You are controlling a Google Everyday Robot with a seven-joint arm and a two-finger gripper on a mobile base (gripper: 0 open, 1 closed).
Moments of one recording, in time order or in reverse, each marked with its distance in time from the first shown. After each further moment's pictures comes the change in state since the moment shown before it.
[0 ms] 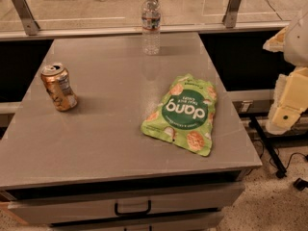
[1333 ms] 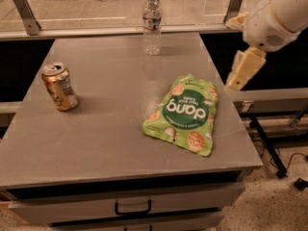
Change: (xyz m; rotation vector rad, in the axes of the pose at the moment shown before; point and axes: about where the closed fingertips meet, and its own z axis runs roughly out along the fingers) arm -0.058 -0.109 0.062 0.117 -0.274 -0.129
